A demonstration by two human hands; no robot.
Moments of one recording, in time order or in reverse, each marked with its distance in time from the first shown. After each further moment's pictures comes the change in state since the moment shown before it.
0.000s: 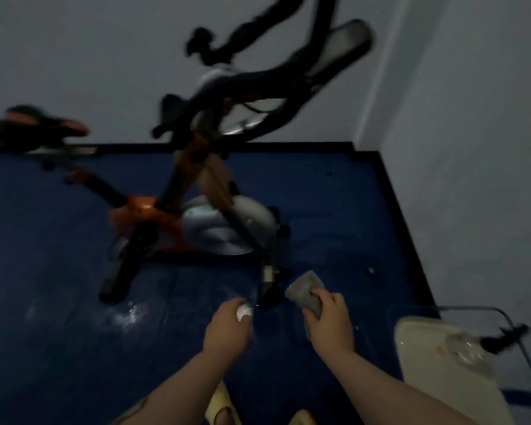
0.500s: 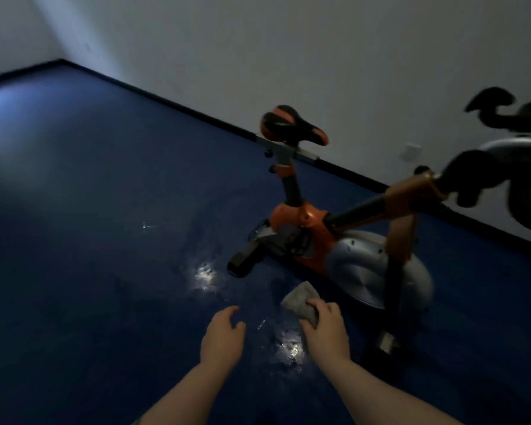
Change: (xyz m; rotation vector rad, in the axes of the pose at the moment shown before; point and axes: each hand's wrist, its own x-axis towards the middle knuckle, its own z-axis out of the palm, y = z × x) left_hand -0.051 -0.246 -0.235 -0.347 0.509 -0.362; right_hand -0.056 -0.245 0.259 -0.102 -0.401 -0.416
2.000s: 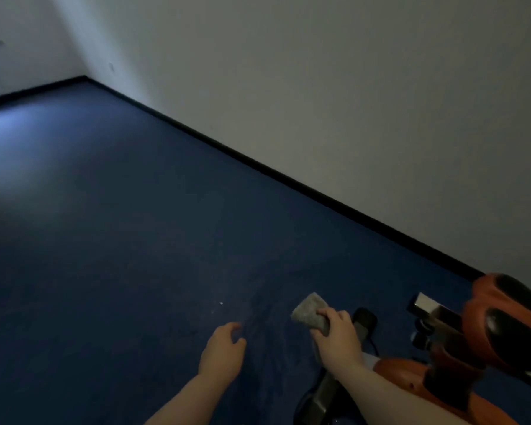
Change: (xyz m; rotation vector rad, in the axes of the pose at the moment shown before) left_hand 0.670 0.074 -0.309 0.084 -0.027 -0.039; right_hand 0.579 -0.389 0.264 -0.046 -0.077 0.005
